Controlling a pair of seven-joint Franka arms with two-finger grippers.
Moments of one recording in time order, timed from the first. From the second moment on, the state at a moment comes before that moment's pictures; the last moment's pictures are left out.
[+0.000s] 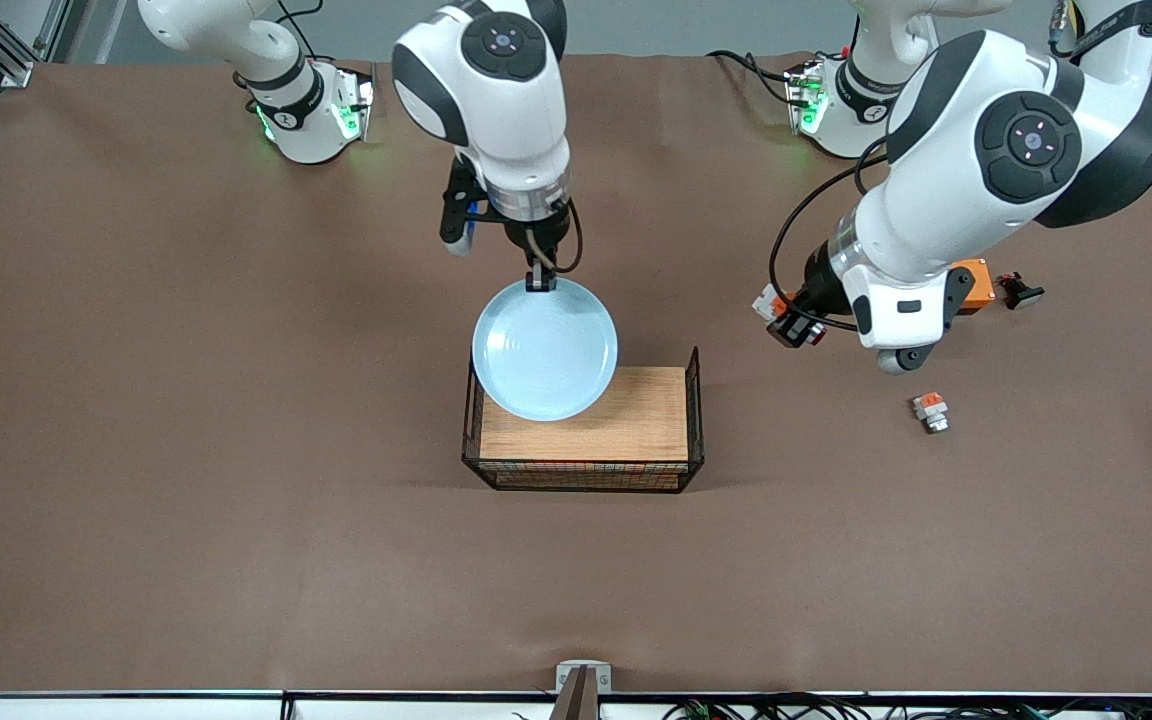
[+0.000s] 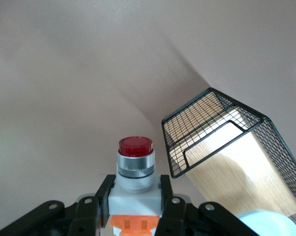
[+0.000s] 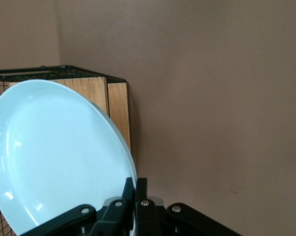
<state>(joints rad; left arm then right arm) -0.10 0.26 -0.37 -1.49 -0.08 1.71 -1.36 0.87 0.38 -0.07 -1.50 -0.03 1.98 2.46</state>
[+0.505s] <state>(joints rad) -0.11 0.28 -0.38 -1.49 -0.08 1.74 -1.52 0.88 0.51 -0.07 -1.38 -0.06 2.02 2.54</state>
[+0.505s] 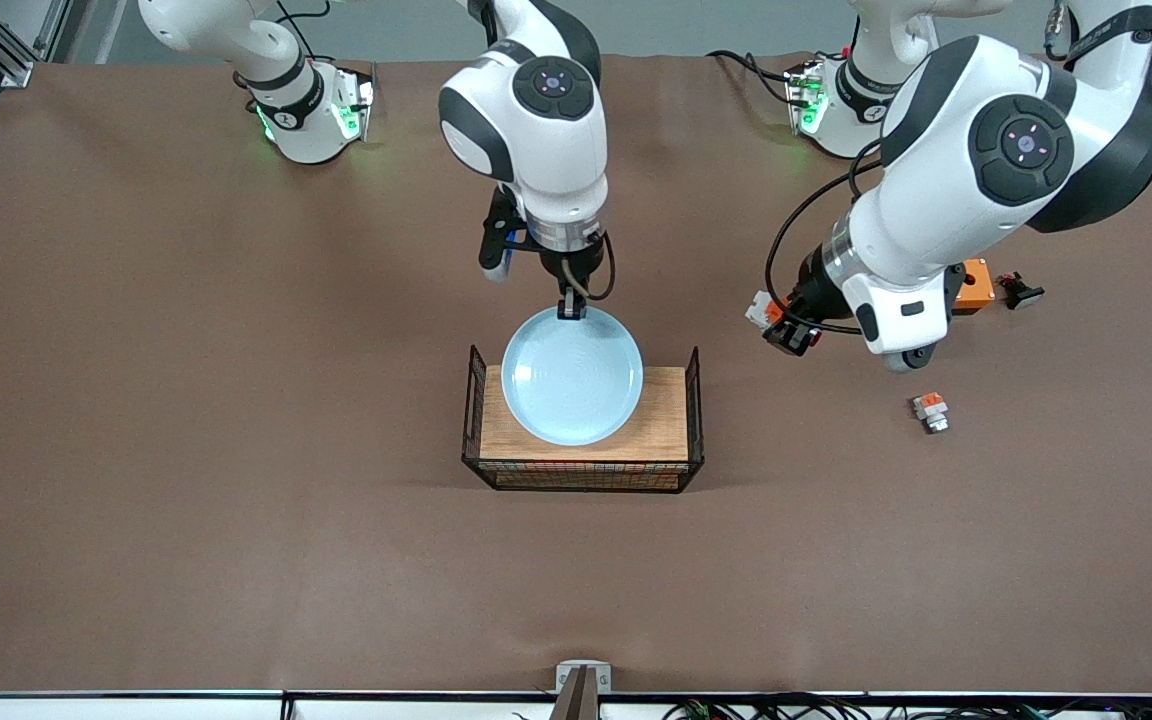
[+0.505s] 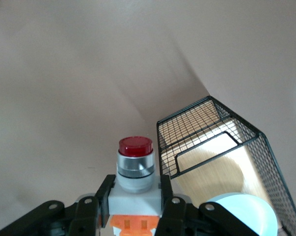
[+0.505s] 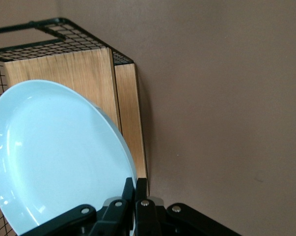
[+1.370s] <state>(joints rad) -0.12 0.33 -0.38 -1.48 -0.08 1.81 -1.56 0.90 0.67 -0.08 -1.25 -0.10 2.02 2.62</state>
